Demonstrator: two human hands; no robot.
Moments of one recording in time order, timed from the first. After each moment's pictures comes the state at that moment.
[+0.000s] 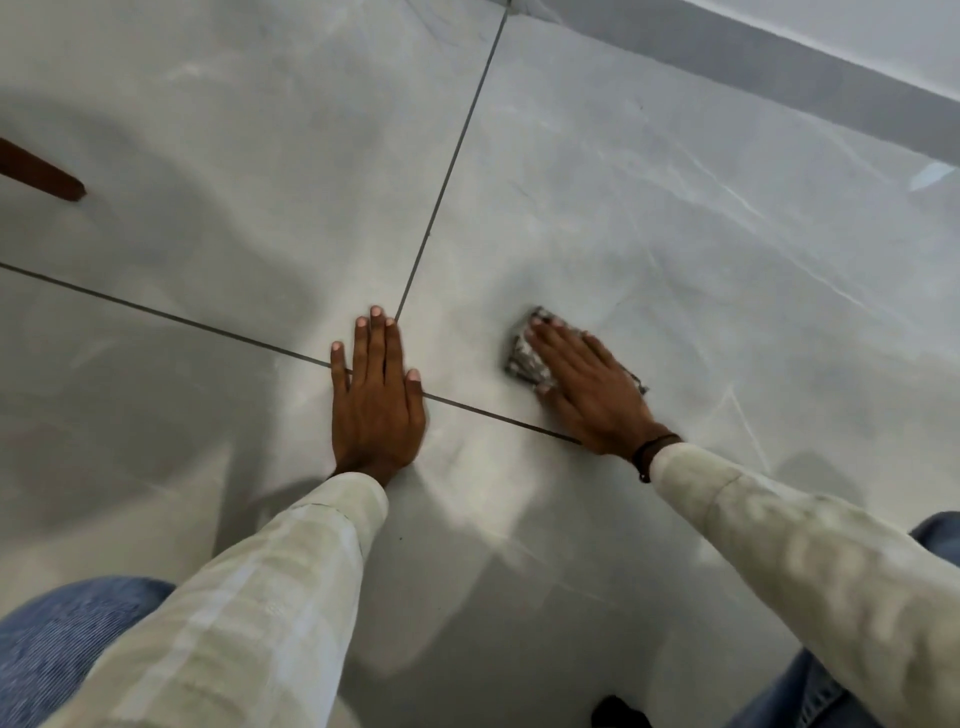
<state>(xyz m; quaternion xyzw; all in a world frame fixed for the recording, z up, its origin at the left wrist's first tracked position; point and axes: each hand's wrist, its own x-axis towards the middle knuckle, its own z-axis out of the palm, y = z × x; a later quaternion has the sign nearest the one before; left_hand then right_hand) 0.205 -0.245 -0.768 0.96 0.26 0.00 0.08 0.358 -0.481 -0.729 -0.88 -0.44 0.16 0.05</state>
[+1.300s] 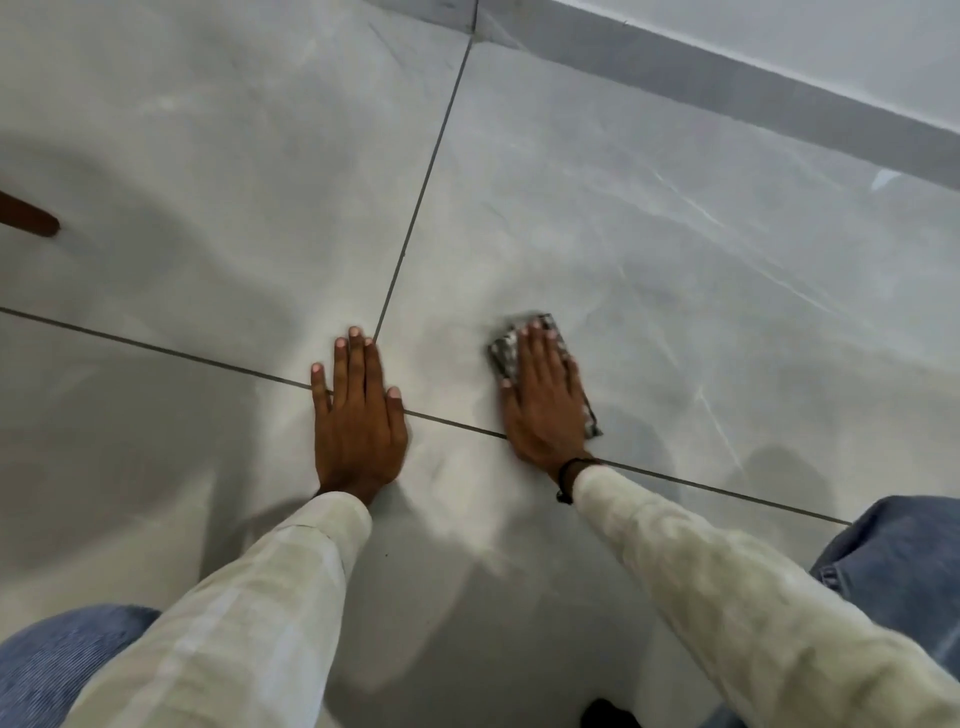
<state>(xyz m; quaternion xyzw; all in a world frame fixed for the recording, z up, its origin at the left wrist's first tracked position) 0.205 -0.245 -0.773 0.96 0.26 0.00 0.07 0.321 -0.439 -0.737 -0.96 -0.22 0.13 0.13</state>
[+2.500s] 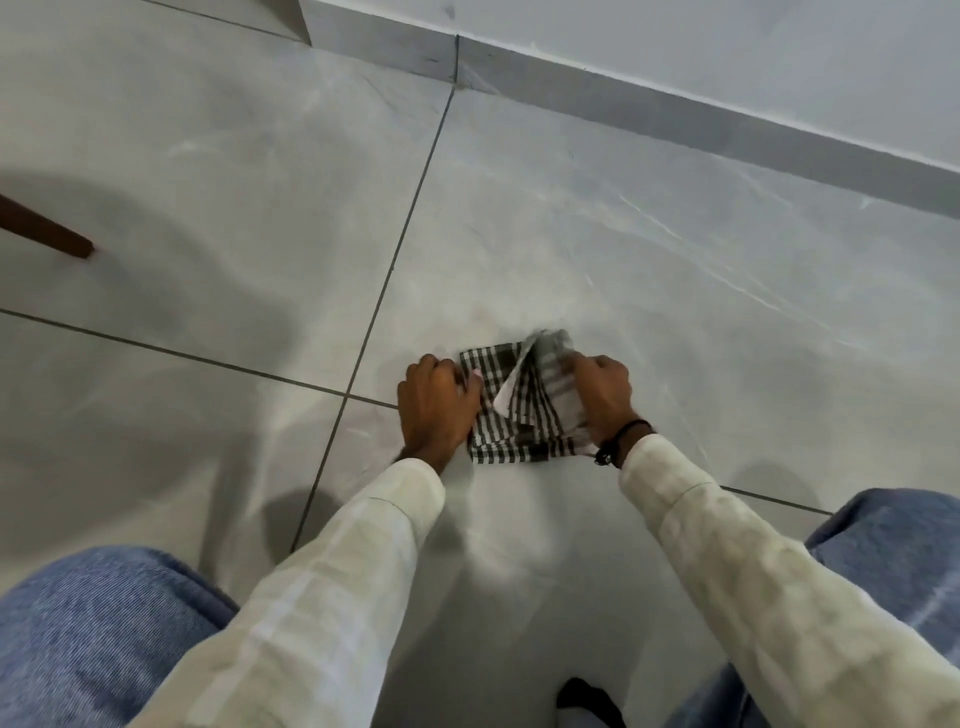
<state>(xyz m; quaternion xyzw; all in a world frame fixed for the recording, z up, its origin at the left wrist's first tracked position) 0.267 -0.332 -0.707 0.90 0.31 -0.05 0.31 0.369 -0.503 -0.697 -0.83 0.22 0.23 0.46</state>
